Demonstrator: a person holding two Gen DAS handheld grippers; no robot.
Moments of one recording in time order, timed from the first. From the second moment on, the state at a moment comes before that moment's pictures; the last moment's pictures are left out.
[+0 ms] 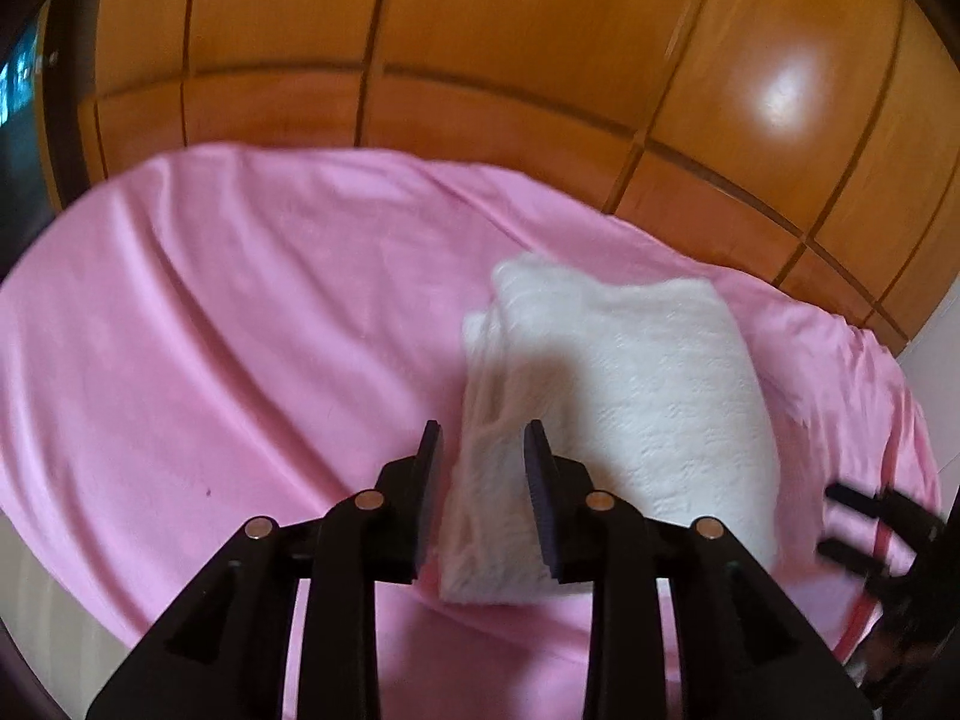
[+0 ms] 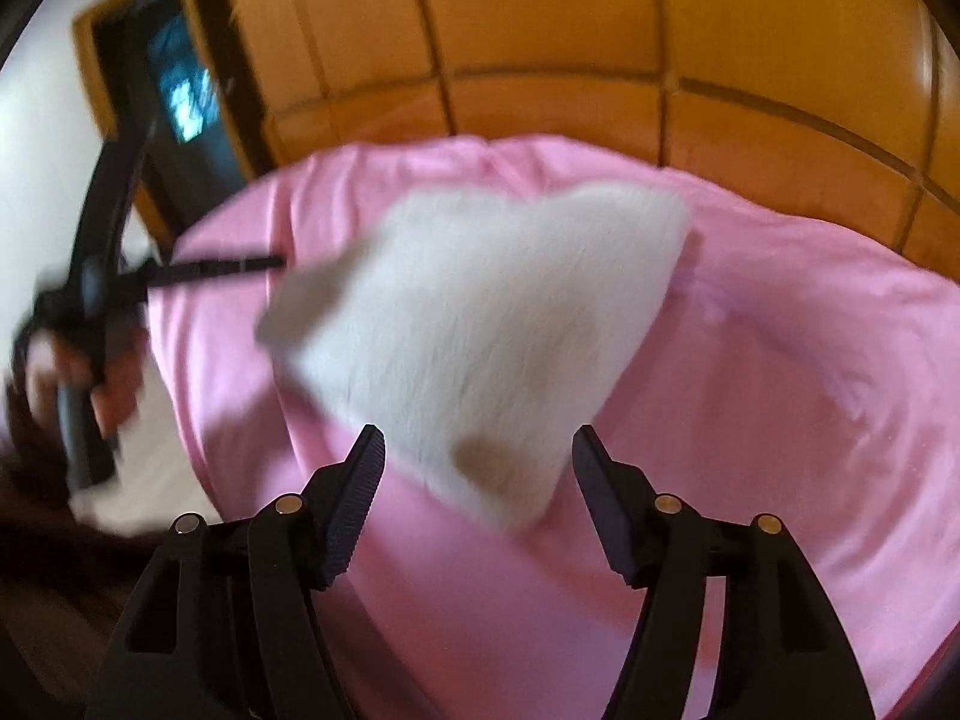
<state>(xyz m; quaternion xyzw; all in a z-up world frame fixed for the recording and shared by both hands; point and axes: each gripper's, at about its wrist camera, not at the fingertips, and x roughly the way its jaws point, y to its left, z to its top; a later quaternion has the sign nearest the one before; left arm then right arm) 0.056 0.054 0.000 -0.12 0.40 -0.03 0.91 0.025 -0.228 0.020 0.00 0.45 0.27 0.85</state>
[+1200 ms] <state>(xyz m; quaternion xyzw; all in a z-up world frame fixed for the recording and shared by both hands) 0.133 0.057 -0.006 -0.19 0.44 -0.07 0.88 0.117 -0.222 0.002 0.06 0.46 0.15 0.87</state>
